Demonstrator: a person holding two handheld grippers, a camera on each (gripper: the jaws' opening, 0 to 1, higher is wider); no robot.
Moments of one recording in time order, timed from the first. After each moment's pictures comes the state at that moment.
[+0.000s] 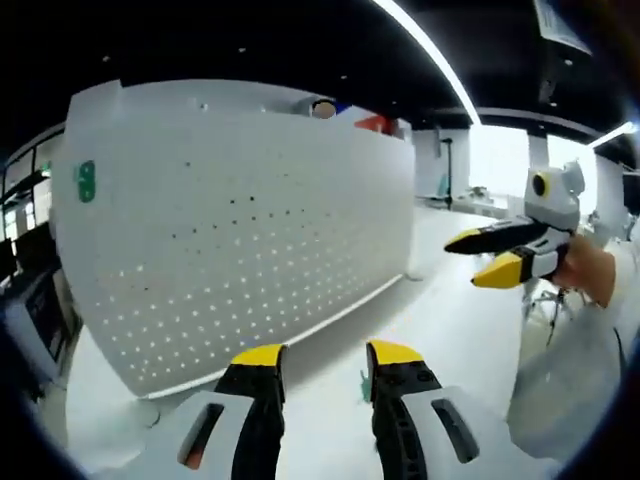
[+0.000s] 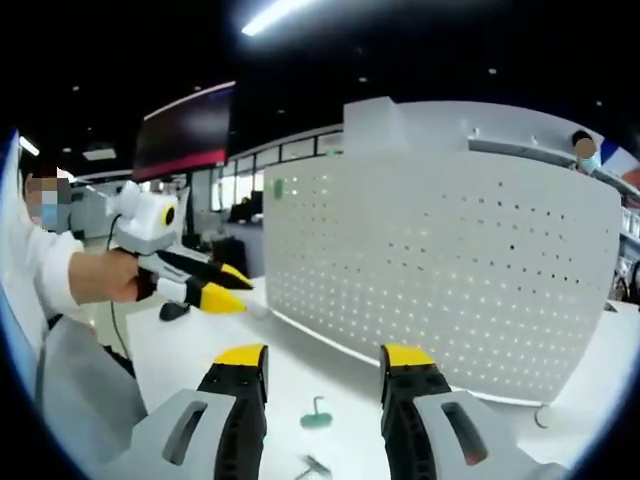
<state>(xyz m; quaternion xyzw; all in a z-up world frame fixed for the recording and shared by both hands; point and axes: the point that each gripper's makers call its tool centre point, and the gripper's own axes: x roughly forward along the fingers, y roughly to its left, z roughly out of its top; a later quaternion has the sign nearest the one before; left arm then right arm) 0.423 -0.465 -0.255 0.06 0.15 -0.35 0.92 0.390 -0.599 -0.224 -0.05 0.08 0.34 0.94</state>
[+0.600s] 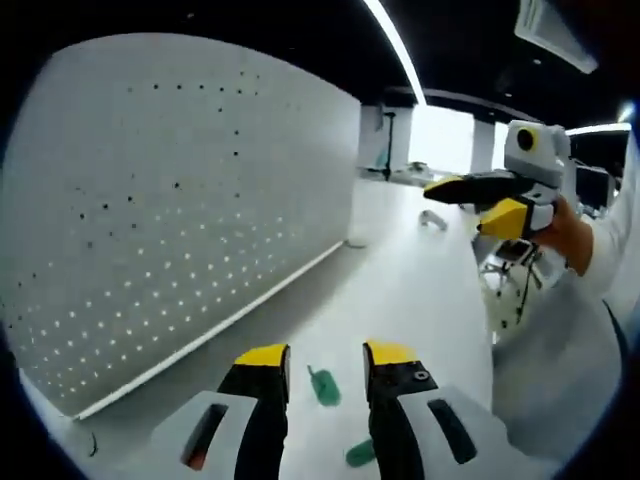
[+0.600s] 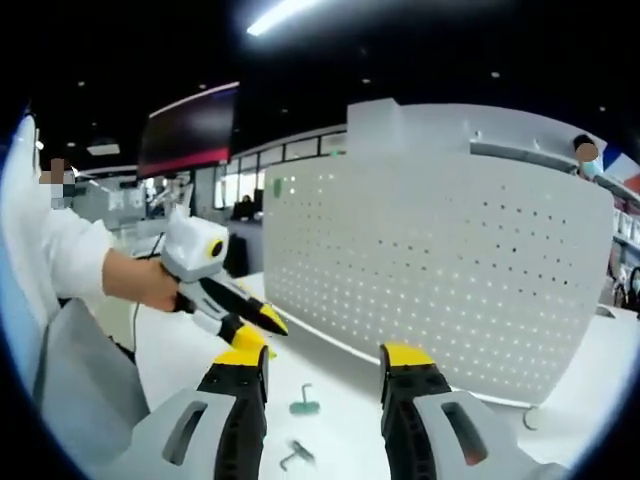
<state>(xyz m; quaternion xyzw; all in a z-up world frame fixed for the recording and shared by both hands) 0.433 -0.528 -0.317 0.07 0.22 -0.47 0.85 0.382 -0.628 -0.226 -0.06 0.08 0.35 0.93</state>
